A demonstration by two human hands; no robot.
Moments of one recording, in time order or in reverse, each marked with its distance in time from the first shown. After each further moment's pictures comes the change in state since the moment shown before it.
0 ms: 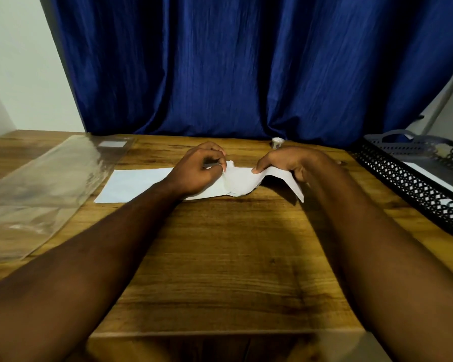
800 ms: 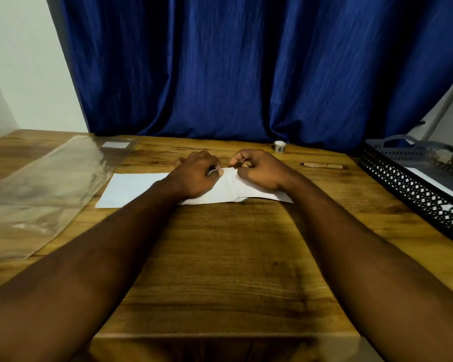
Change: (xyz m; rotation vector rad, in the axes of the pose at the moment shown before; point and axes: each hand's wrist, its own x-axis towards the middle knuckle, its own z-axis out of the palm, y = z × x) left_hand -0.001 -0.004 -0.002 0.362 -0.144 -0.224; right_hand 0.004 0.002 0.049 -0.274 0.177 -0.616
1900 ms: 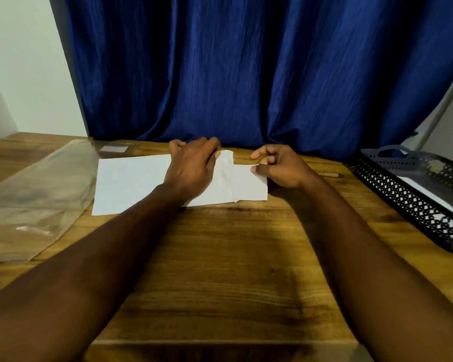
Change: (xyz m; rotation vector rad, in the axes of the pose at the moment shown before) left_hand 0.001 0.018 -0.012 0.113 0.504 0.114; right_hand -0.021 -0.001 -0.037 0.246 0.157 0.131
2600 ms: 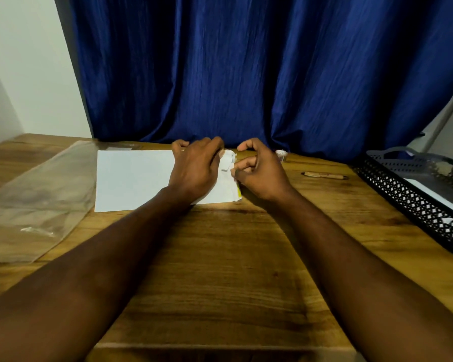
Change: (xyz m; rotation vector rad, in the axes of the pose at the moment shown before) left_hand 0.000 0.003 0.001 0.011 0.061 0.007; right_hand 0.000 -0.004 0.060 0.184 0.138 -0.179
